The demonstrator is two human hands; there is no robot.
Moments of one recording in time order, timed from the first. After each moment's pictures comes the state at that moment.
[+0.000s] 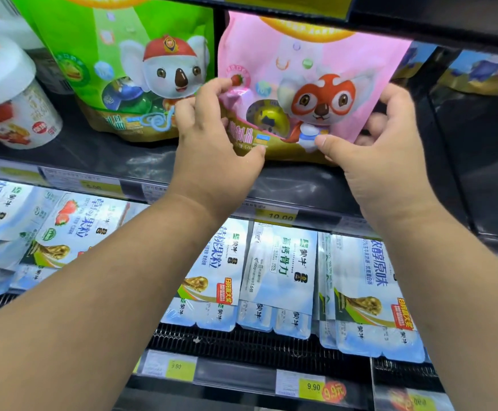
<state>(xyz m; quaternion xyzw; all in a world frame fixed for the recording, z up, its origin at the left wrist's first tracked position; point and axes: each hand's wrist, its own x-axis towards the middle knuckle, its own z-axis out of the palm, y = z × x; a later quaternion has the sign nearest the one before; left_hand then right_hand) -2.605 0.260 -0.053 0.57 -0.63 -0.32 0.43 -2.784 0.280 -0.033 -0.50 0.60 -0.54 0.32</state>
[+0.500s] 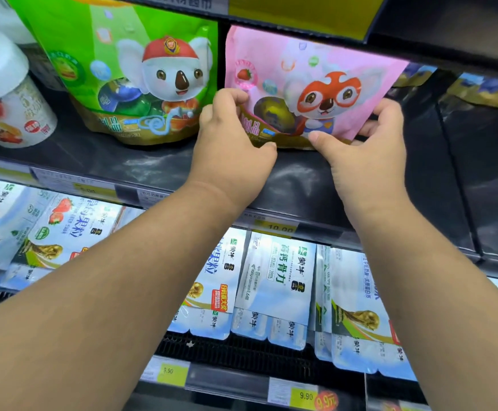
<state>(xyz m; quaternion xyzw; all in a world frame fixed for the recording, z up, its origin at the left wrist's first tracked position) -2.624 0.234 -0.055 0.61 -0.60 -0.33 0.40 -2.778 0.251 -0.050 -0.46 0.66 -0.53 0.26</state>
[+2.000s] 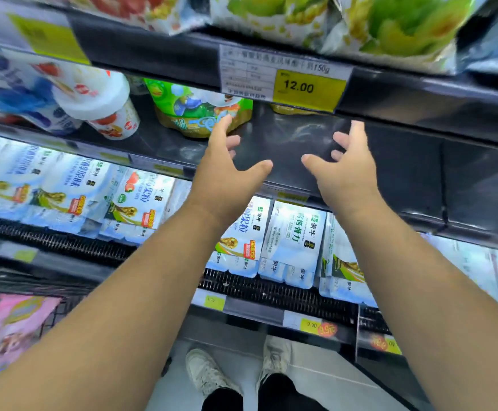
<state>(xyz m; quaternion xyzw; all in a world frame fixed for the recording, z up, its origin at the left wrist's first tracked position) -2.576 0.311 0.005 0.65 -0.49 -0.46 0.35 -2.741 0.301 0.005 -0.44 0.73 -0.36 0.38</state>
